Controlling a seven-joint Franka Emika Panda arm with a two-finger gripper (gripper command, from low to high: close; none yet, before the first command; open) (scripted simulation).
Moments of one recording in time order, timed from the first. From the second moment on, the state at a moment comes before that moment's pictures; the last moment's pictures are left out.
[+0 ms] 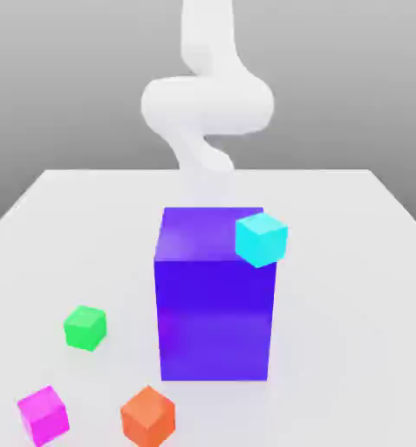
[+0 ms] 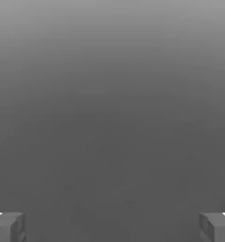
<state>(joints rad) -0.02 -0.71 -0.01 -2.30 0.00 2.33 0.83</state>
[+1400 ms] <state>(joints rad) -0.30 0.44 -0.13 -2.33 0.15 2.76 1.09</state>
